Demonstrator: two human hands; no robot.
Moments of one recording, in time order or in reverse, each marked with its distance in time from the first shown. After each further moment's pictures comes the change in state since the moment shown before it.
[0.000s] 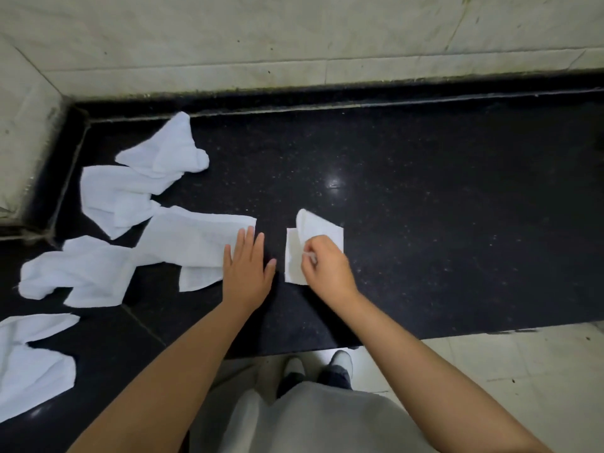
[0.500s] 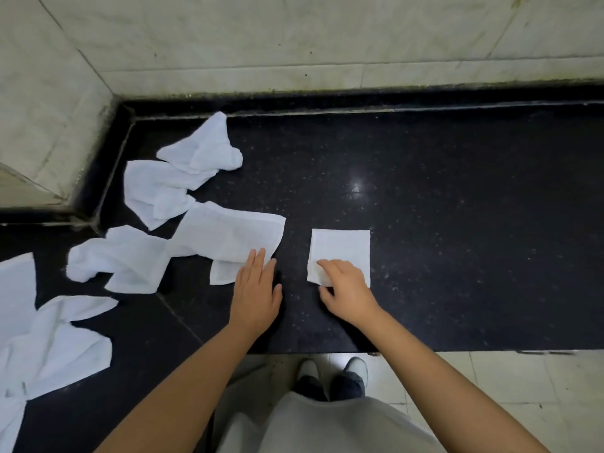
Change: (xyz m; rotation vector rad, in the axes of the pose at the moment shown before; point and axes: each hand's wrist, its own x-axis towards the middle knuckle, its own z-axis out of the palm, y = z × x) left_hand -0.037 -0.035 0.007 -0.058 0.088 0.064; right_hand -0.013 0.020 0.022 -0.312 -0.327 -0.092
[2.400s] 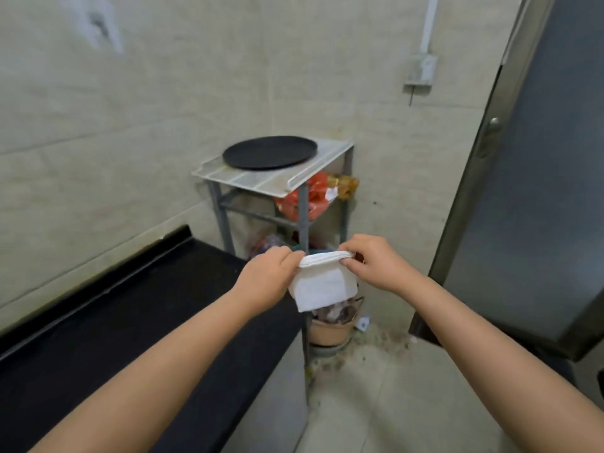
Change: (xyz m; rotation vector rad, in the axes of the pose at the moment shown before) left_hand 0.029 0.852 0.031 0.041 0.413 1.659; right_hand -0.505 0.462 -0.452 -0.142 0.769 0.653
